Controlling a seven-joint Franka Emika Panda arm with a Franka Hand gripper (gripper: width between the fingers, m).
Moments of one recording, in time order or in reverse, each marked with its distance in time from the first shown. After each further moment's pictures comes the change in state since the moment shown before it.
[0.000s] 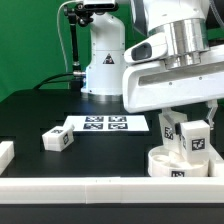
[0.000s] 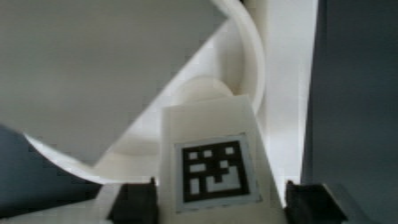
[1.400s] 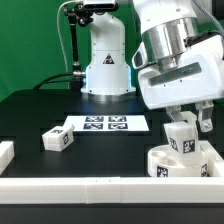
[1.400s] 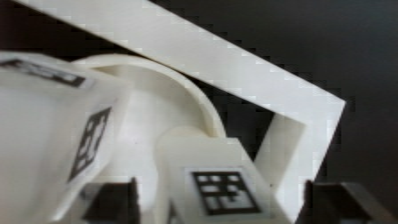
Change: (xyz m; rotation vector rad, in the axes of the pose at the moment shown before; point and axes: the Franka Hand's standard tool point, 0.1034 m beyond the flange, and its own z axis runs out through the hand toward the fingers) arm 0.003 -0.001 -0.001 0.067 -0.028 0.923
